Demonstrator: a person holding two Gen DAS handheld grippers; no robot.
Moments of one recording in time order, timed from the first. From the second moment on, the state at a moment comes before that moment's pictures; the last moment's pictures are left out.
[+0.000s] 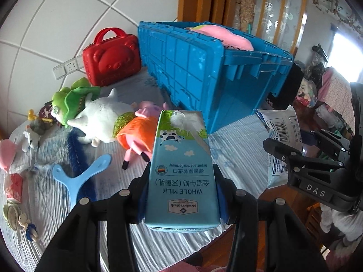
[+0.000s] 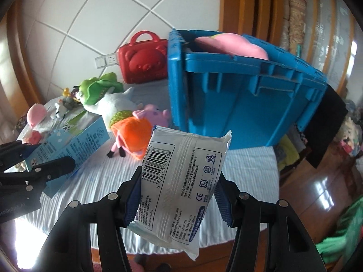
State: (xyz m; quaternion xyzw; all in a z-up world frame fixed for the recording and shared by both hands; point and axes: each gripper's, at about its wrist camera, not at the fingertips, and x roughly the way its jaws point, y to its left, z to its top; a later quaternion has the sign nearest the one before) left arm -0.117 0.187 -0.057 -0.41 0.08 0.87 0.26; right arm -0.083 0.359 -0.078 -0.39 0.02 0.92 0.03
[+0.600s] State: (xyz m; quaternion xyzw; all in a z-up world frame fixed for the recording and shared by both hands) left arm -0.121 0.236 -0.010 -0.34 0.10 0.86 0.36; right arm -0.064 0.407 -0.048 -0.36 0.04 0.93 0.11
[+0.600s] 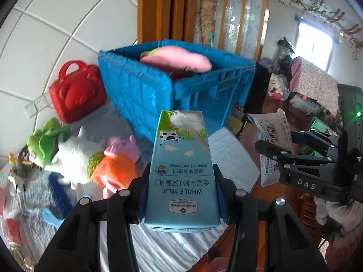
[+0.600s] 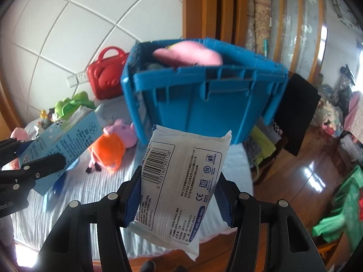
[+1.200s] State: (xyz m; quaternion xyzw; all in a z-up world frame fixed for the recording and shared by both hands) left arm -0.216 0.413 0.061 -0.30 0.03 0.92 0.26; right arm -0.169 0.581 0.018 -0.26 0.01 0.97 -0.01
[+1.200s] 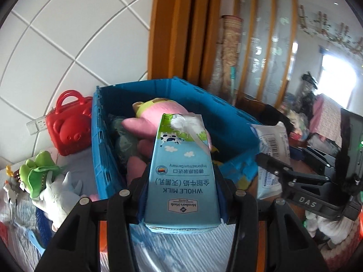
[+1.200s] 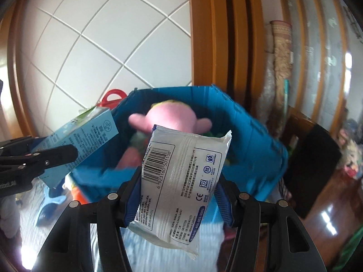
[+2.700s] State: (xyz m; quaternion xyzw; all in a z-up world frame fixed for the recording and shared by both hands) left arm -0.362 0.468 -0.014 -0.49 0.03 0.86 0.10; right arm -0.371 0.648 -0.020 -0.43 -0.04 0.90 -0.05
